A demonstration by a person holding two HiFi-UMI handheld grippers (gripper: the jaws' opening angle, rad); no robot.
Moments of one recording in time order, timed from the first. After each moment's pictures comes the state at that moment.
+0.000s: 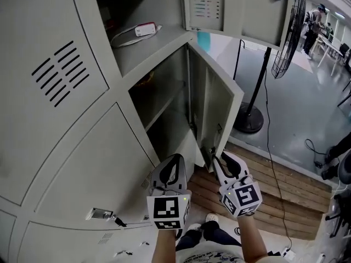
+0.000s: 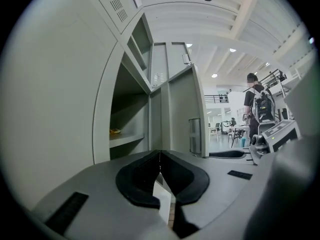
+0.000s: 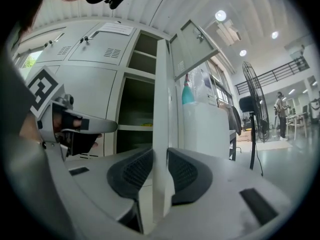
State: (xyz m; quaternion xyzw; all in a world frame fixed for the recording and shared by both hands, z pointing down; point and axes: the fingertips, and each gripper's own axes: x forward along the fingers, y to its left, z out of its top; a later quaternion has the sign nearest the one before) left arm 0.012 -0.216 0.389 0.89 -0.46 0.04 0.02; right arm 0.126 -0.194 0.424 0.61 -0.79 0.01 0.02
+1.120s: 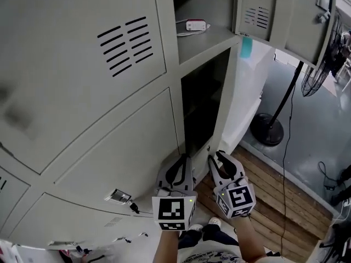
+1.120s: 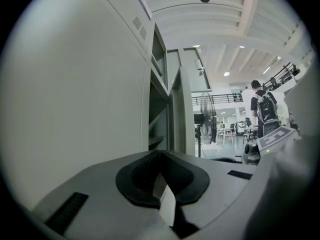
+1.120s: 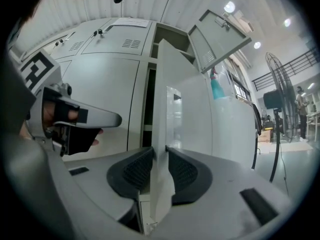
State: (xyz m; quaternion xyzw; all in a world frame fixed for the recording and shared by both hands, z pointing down) left arm -0.058 -0.206 0.380 0.84 -0.53 0.02 0.02; right arm 0.029 -0.217 0.424 0.54 -0.84 0.00 0.03
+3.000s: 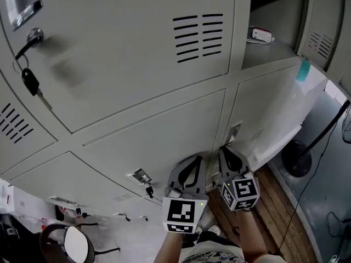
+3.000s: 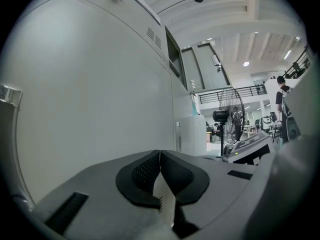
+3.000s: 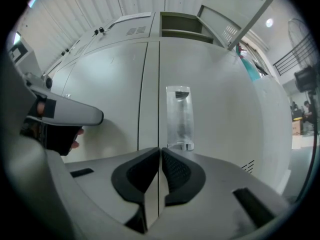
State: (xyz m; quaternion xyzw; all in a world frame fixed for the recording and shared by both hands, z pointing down) left arm -0.106 -0.195 0.374 0.76 -0.64 0.02 0.02; right arm -0.051 -0.265 0.425 0.41 -0.91 0.02 0.03
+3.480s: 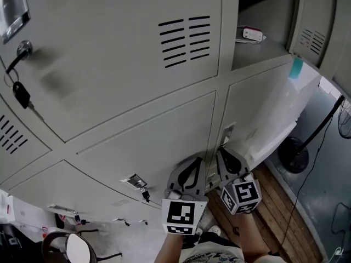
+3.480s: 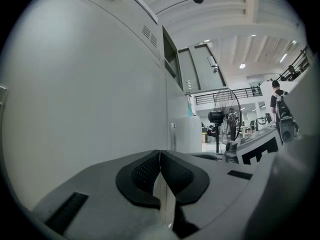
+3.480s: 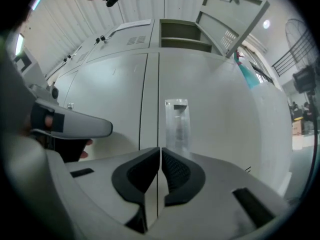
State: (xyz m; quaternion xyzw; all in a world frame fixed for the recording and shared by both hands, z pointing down) left arm -0.093 -0.201 0.372 0.78 -0.62 0.02 0.01; right arm -0.043 -0.256 0.405 0.41 -0.91 0.01 0.00
